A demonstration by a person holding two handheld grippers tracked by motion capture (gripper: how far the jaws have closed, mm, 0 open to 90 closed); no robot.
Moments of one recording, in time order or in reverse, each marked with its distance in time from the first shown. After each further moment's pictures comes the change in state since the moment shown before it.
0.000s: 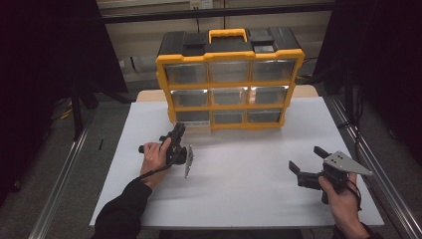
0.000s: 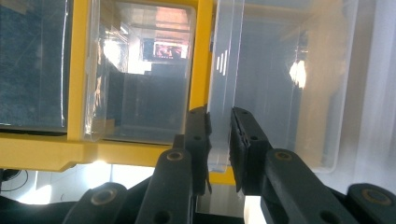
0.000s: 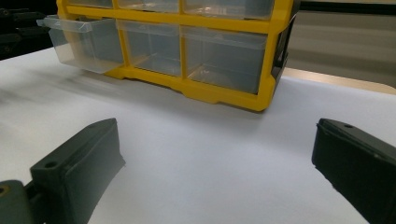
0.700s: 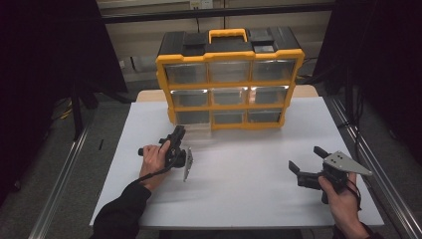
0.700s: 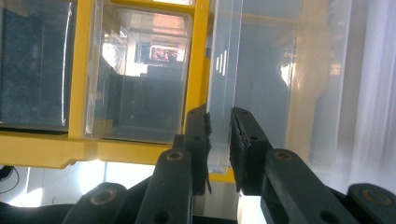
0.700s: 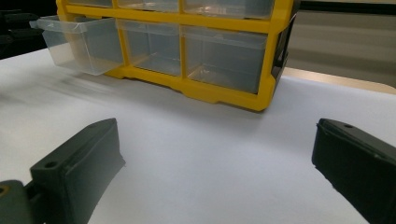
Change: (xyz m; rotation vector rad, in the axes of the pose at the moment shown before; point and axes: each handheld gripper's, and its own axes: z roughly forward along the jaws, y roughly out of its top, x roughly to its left) left arm 0.001 0.001 -0.009 -0.008 -0.018 -0.005; right arm 0.000 0.000 0.000 0.004 -0.002 -0.002
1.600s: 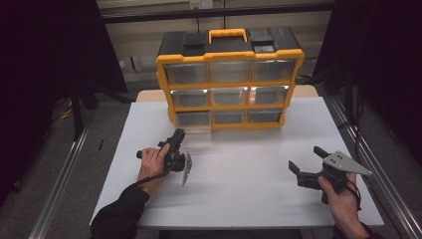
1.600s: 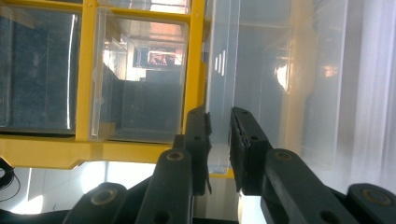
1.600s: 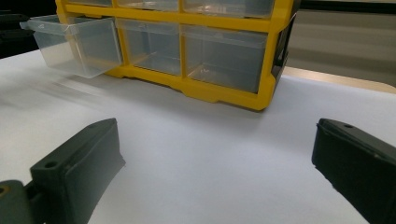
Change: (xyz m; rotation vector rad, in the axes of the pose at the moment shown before) left arm -0.001 0.001 -0.011 -0.047 -0.009 -0.011; right arm 0.000 0.000 0.000 0.000 0.000 -0.002
